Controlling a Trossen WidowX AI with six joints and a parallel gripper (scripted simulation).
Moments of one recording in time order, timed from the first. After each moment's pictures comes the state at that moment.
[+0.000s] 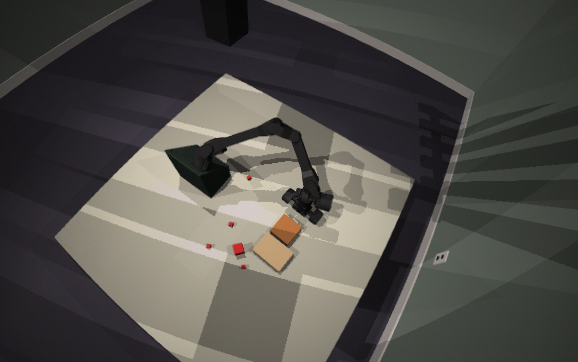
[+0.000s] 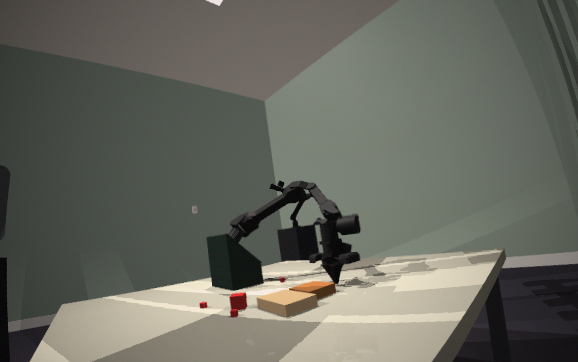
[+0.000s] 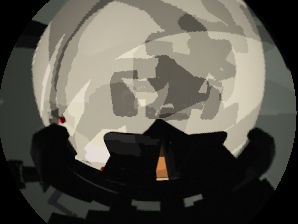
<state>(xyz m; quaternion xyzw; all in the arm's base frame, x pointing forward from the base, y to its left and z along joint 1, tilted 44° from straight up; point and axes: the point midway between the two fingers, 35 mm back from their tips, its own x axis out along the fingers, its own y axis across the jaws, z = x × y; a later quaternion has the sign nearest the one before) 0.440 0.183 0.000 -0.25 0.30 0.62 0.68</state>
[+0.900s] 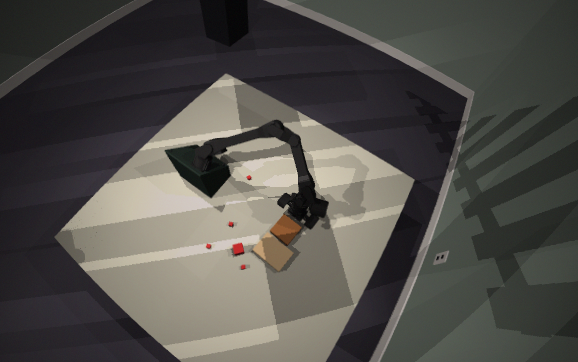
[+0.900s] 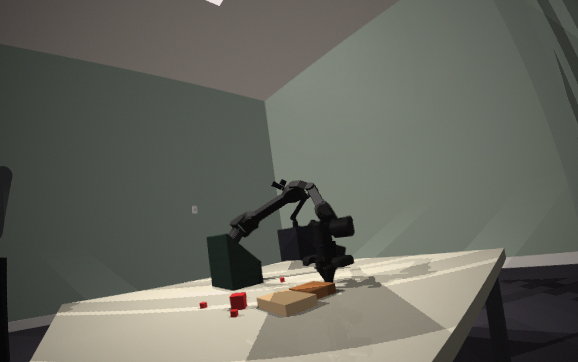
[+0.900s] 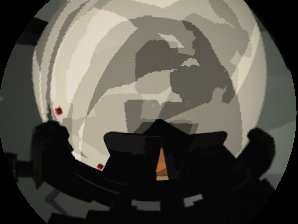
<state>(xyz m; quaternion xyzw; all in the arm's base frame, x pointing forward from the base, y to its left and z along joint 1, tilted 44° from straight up) 0.435 0.166 -0.021 -0.25 0.30 0.63 0.68</state>
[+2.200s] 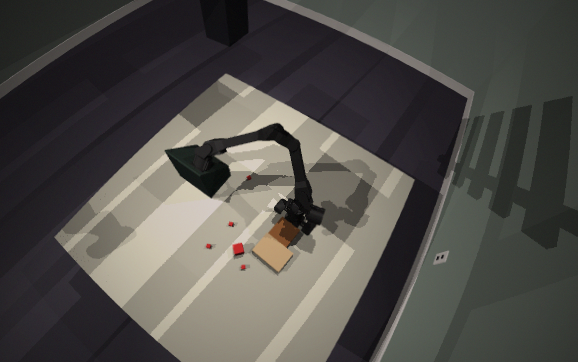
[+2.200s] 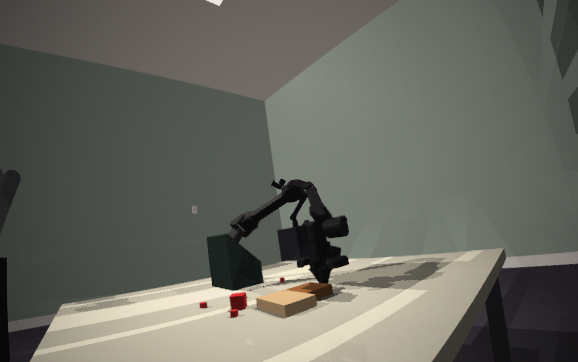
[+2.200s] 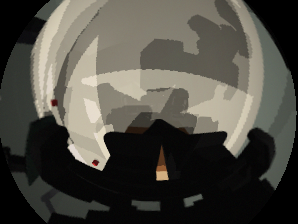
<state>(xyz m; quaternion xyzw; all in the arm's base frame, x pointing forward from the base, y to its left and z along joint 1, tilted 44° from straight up) 0.438 0.143 -0.043 -0.25 0.30 0.62 0.68</state>
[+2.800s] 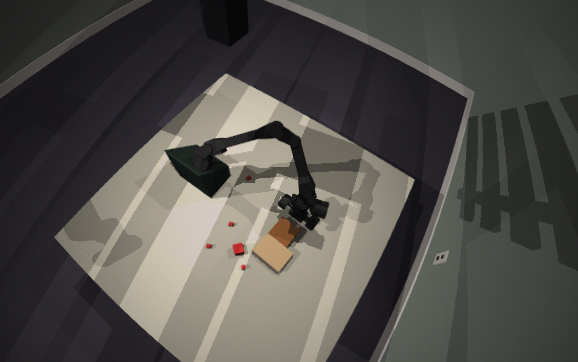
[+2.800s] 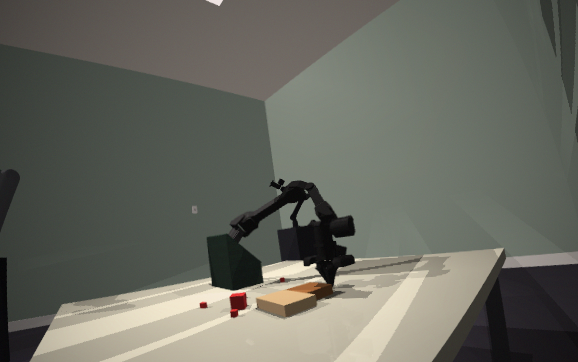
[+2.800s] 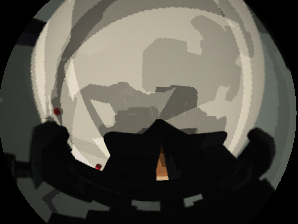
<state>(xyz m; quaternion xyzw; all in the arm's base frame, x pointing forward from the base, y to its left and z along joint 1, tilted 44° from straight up) 0.441 0.164 -0.025 -0.25 0.30 0.62 0.68</state>
